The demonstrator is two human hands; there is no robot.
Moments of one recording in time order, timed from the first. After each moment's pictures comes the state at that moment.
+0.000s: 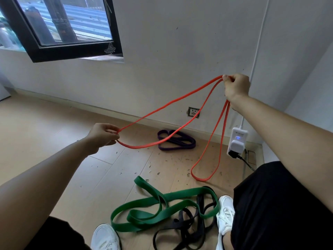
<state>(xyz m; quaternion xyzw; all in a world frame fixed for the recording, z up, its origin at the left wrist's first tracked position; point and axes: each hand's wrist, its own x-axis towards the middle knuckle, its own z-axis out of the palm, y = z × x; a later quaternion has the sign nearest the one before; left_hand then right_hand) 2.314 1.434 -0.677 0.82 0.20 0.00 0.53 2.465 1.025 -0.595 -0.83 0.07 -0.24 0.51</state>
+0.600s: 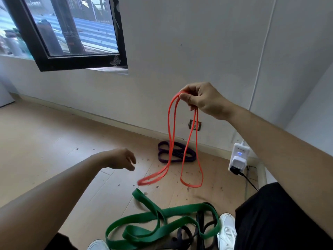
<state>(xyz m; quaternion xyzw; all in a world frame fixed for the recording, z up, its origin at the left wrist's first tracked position) 2.314 1.392 -0.681 0.95 0.00 -0.24 0.19 2.412 1.092 -0.543 -0.81 -0.36 0.00 0.47</state>
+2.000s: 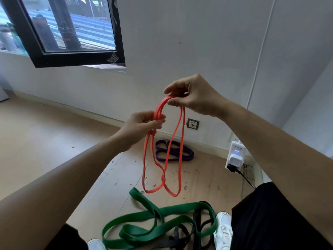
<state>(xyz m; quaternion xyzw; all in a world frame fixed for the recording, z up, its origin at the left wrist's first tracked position) 2.320 1.318 -0.605 0.80 -0.07 0.03 0.59 2.387 1.112 -0.523 -0.82 -0.43 -0.05 0.37</state>
